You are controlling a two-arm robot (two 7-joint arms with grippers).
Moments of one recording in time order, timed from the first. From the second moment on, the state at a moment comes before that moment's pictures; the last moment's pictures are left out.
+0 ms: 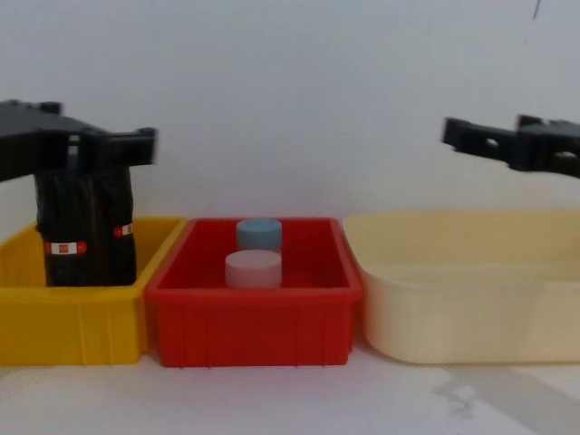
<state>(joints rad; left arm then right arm) -0.07 0.44 0.30 -1.97 -0.23 0.28 0.09 0.16 0.34 -0.24 -1.71 0.40 0.07 0.27</state>
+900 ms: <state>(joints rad) -0.06 0.50 0.13 -1.90 -0.35 0.34 -0.02 0.56 0.20 -0.47 -1.36 0.41 0.17 0.44</state>
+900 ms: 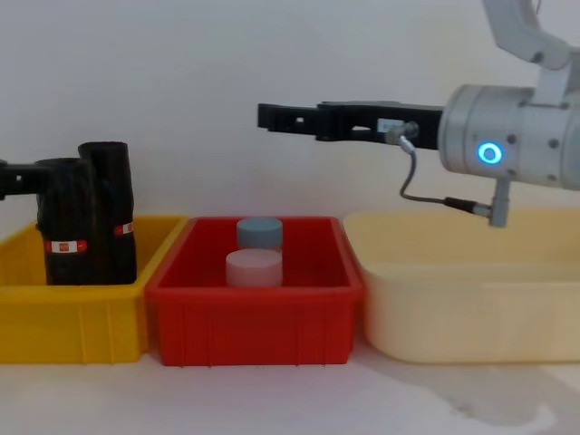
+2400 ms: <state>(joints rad) -0.31 0.35 0.21 -1.53 -0.32 0.24 -0.12 0.59 0.22 -0.53 -1.32 0.45 0.22 0.49</state>
